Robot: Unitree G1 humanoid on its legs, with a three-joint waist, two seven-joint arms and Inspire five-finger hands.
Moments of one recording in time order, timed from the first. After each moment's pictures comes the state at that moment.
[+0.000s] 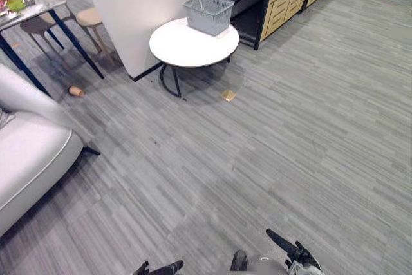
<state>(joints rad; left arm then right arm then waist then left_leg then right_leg) 0.14 0.08 0.22 1.11 -0.13 -0.11 0.04 0.02 -0.06 -0.33 1.15 0.35 -0.07 0.00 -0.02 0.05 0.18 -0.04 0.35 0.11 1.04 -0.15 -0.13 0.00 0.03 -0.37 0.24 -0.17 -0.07</state>
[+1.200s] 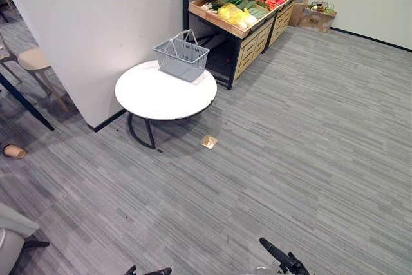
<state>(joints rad) 0.15 0.12 0.21 1.13 -0.14 -0.10 0.04 0.06 0.00 -0.38 1.10 0.36 -0.07 0.02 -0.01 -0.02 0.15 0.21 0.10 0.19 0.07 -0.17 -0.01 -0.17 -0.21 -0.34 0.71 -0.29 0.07</state>
